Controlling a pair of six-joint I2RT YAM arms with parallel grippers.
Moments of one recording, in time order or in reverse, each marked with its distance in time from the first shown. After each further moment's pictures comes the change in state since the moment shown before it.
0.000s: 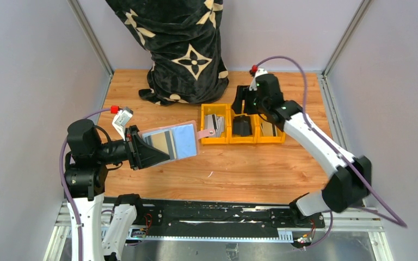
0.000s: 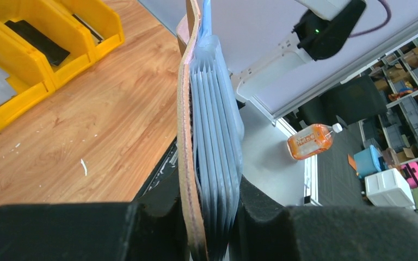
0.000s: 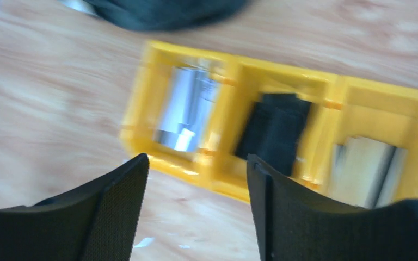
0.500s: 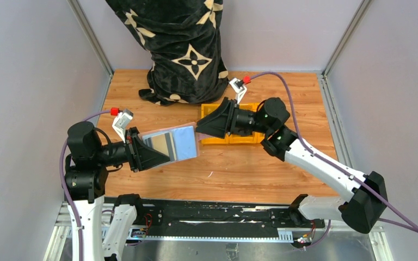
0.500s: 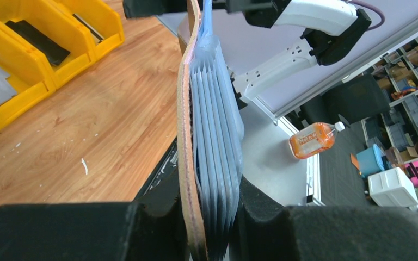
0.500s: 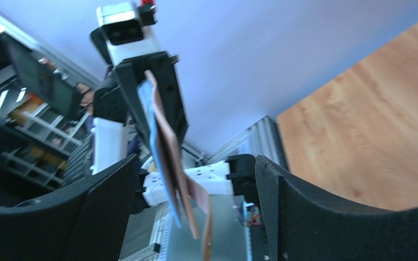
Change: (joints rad) left arm 0.000 -0.021 -0.014 -0.002 -0.001 0.008; right arm 0.257 -0.294 -0.259 0.833 -0.714 0.601
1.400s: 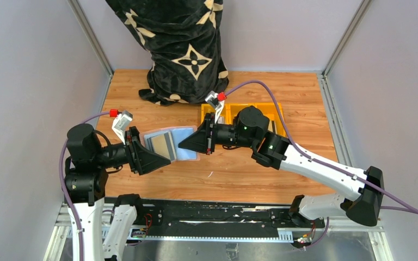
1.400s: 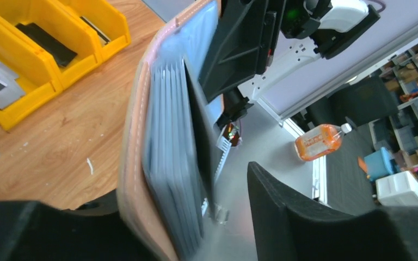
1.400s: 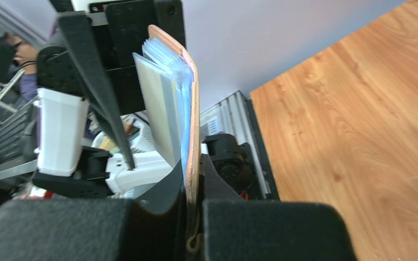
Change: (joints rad) left arm 0.000 -0.019 -0.008 0.003 -0.024 0.005; right arm 0.297 0.046 0.124 -0.249 0.220 -0.267
